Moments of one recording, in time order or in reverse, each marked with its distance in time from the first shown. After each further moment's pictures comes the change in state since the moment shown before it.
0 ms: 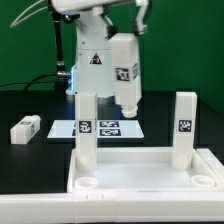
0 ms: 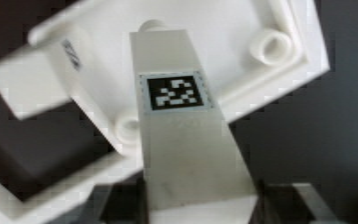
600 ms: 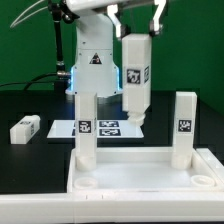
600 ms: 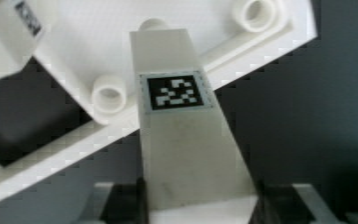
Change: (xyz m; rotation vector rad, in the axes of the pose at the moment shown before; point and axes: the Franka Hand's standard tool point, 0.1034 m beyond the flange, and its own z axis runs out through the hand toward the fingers) arm -0.006 -0.002 0.018 -0.032 0.102 -0.070
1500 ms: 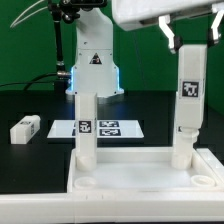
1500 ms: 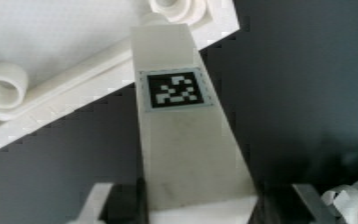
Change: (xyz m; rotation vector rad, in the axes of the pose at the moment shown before) arm 0.001 -0.070 0.017 0.088 0.084 0.008
